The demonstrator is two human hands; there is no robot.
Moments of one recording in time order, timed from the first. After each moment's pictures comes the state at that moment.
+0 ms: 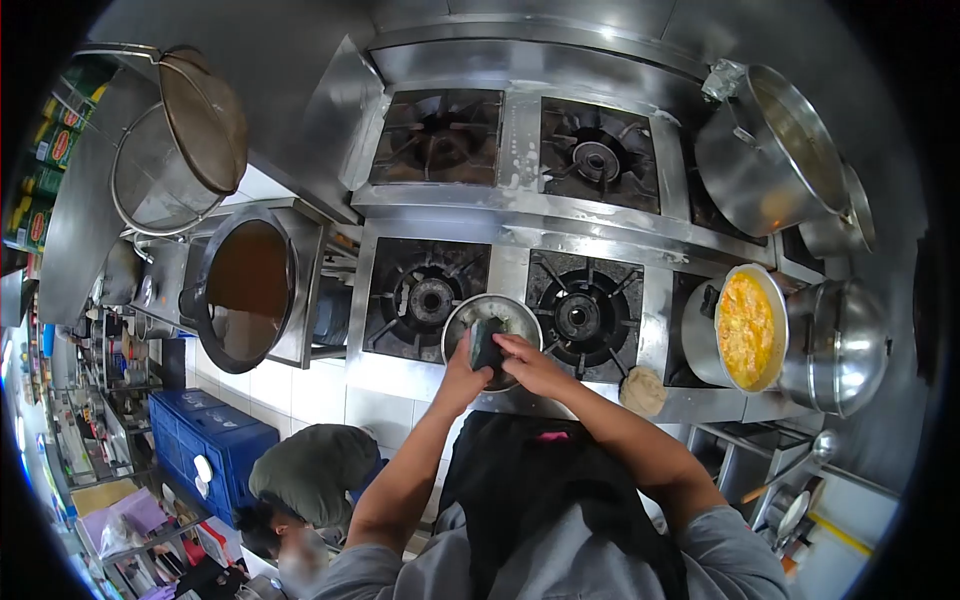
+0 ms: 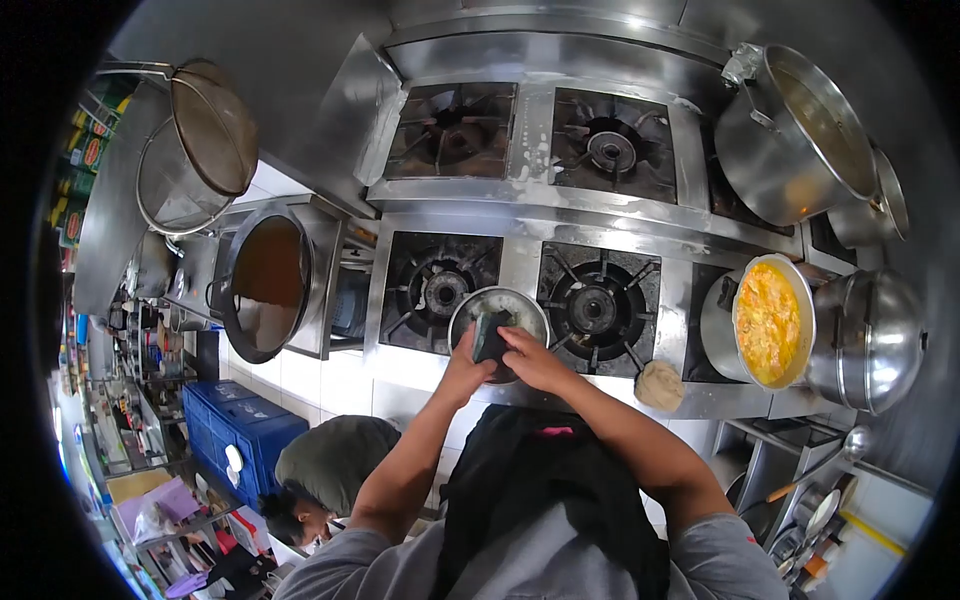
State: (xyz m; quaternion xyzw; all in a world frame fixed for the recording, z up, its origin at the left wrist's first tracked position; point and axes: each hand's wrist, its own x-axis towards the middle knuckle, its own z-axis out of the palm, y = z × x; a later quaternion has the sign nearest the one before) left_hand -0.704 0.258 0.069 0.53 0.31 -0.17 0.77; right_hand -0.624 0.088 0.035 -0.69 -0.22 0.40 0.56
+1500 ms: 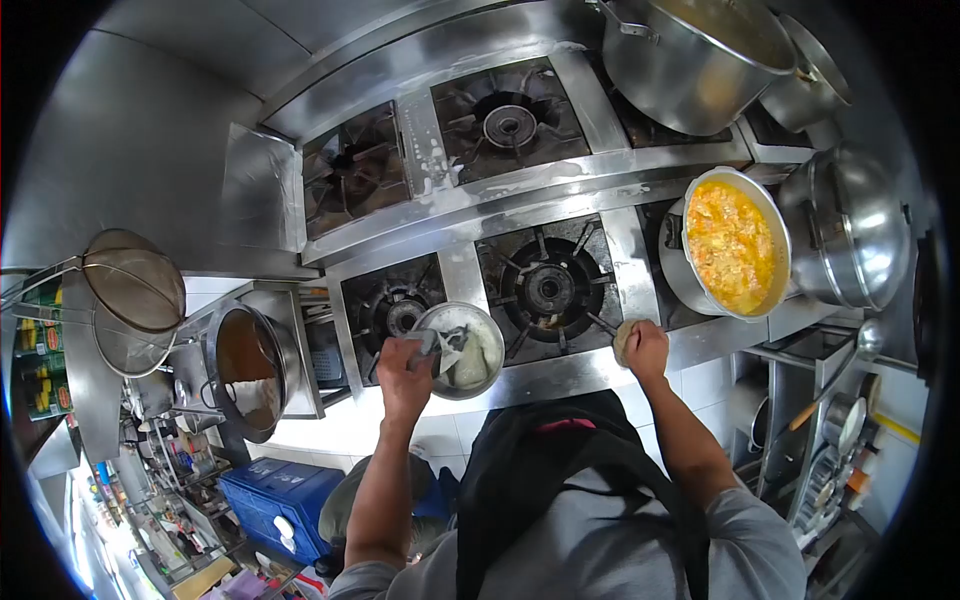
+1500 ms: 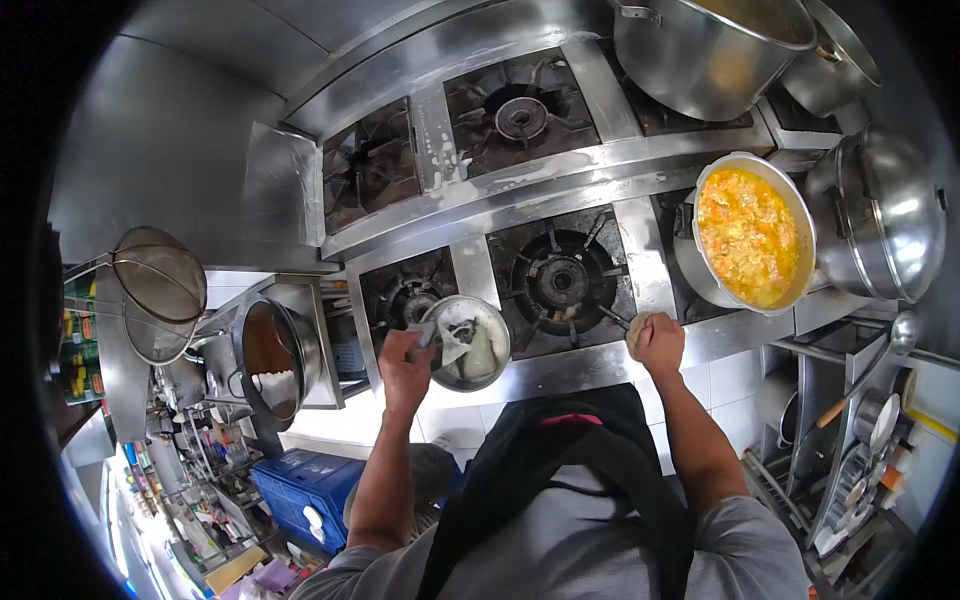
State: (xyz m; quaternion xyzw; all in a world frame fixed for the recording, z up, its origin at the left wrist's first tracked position) left_hand -0.657 0.264 0.138 0.94 0.05 0.07 0.34; right_hand -0.661 -0.172 -0.068 -0.95 0.04 -0.05 0.29
